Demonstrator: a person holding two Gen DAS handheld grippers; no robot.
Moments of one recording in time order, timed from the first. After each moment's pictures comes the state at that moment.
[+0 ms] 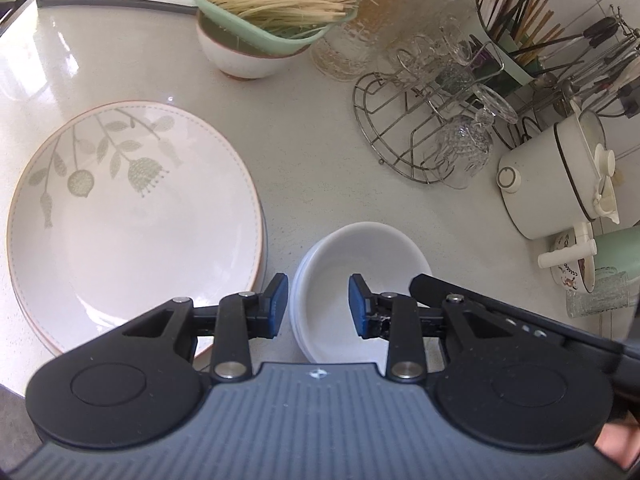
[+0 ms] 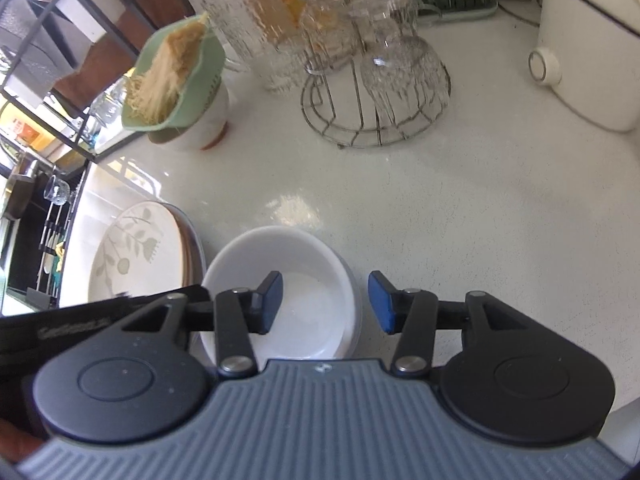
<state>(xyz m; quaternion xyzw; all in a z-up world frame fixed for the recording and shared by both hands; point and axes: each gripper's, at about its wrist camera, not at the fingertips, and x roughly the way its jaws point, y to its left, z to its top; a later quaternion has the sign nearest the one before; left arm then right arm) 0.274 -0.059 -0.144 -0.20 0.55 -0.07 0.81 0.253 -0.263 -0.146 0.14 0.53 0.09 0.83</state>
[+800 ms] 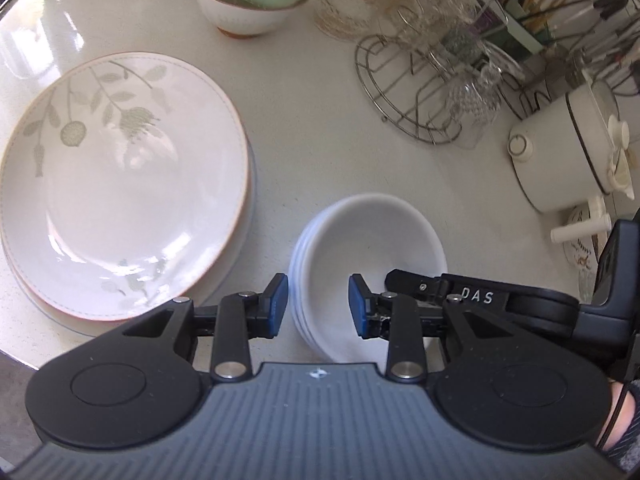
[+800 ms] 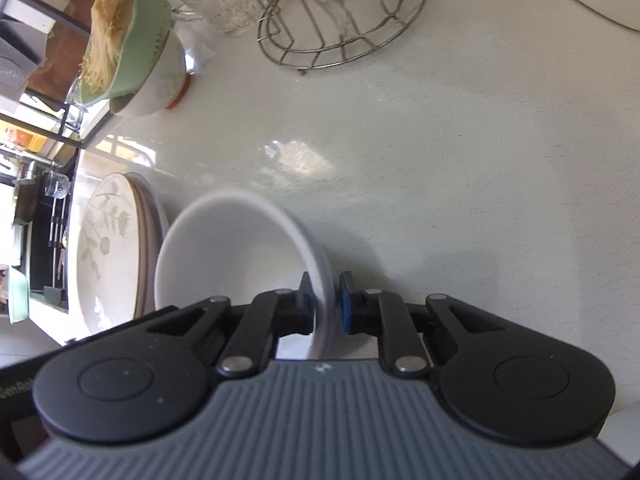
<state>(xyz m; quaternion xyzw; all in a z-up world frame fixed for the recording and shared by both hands) 0.259 -0.086 -0.161 -0.19 0.58 -0.07 0.79 0.254 -0.290 -0.200 0.20 0.59 0.10 0.77</state>
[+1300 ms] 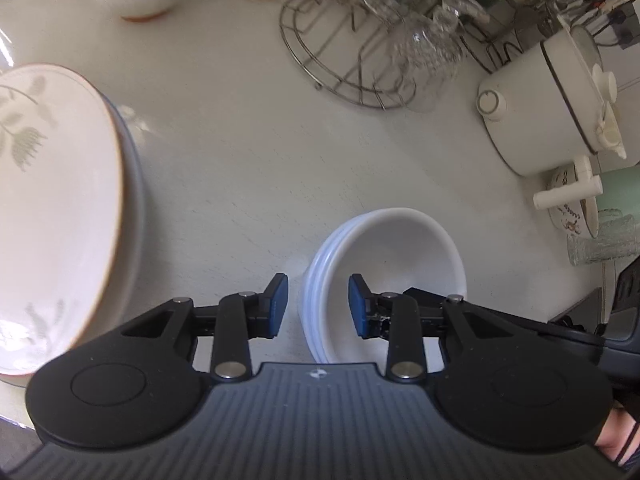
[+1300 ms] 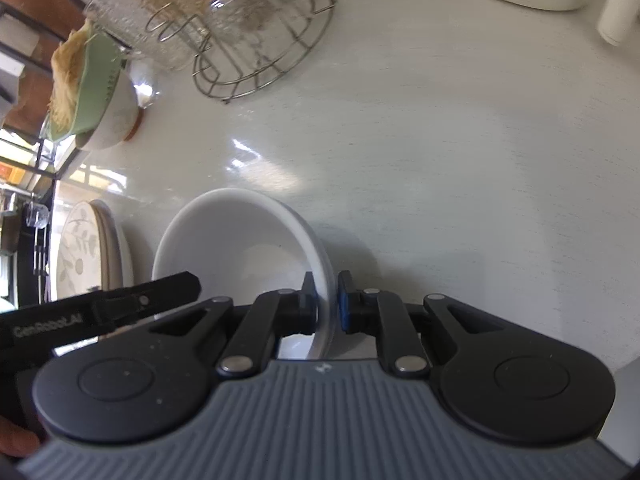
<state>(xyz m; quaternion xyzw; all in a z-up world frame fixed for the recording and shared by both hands) 0.297 -0.137 -0.186 -0.16 0.61 -0.13 0.76 0.236 -0.343 -0.196 0.21 0.58 0.05 0.78</state>
